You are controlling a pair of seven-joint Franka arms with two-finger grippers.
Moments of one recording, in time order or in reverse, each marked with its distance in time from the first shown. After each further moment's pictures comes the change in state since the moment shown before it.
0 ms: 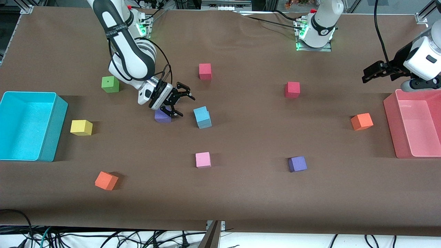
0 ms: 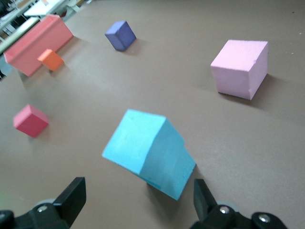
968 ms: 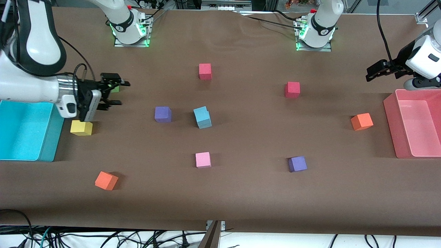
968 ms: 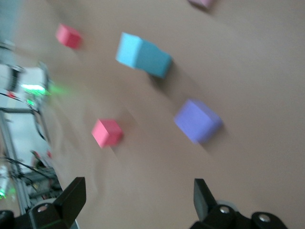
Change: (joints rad) left arm 0.000 -0.010 0.008 -0.005 0.035 -0.015 0.000; right arm -0.013 -0.099 -0.539 0.433 -1.226 -1.007 0.887
